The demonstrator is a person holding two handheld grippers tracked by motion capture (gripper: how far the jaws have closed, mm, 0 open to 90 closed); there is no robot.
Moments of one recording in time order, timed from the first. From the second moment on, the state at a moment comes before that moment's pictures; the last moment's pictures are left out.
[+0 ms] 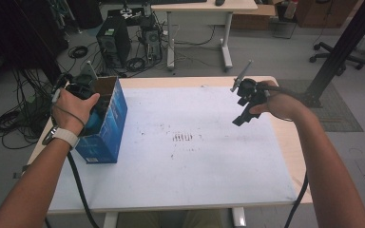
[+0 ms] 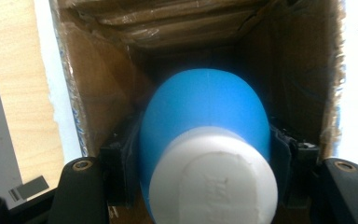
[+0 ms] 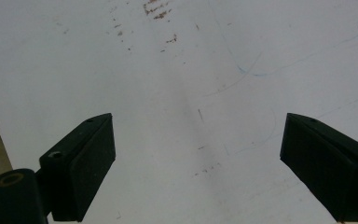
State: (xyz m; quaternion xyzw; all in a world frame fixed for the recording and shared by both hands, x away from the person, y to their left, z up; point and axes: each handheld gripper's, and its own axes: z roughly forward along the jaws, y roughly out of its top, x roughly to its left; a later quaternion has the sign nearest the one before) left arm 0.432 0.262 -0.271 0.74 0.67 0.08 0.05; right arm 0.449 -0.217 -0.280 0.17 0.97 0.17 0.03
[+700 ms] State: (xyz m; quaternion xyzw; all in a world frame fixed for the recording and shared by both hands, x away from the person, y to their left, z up) left arm 0.435 0.267 -0.273 0.74 0.67 0.07 0.05; right arm 0.449 -0.215 -0.282 0.17 0.97 0.17 0.03
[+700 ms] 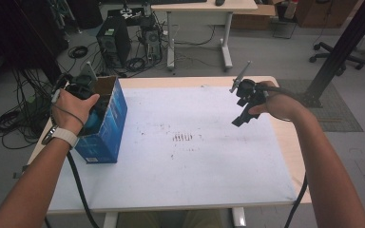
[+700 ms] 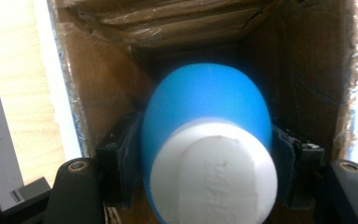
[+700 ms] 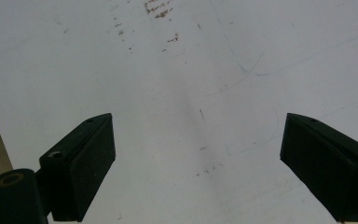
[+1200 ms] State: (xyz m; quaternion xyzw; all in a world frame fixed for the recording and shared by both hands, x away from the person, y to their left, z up) left arm 0.435 0.270 -0.274 0.74 0.66 0.07 0.06; right arm 0.448 -0.214 -0.285 0.17 0.97 0.16 0.02
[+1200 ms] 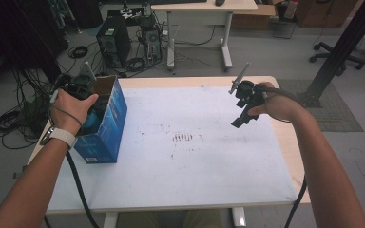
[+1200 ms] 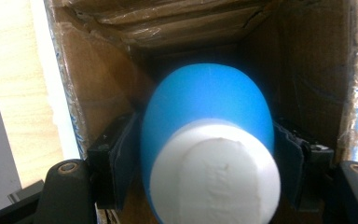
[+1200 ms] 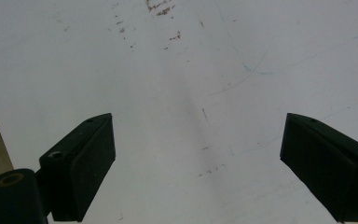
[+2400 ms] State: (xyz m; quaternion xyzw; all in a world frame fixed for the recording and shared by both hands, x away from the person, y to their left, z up) left arm 0.432 0.266 -0.269 0.75 0.65 0.07 0.05; right arm 0.446 -0.213 -0.284 0.17 0.97 0.17 0.02
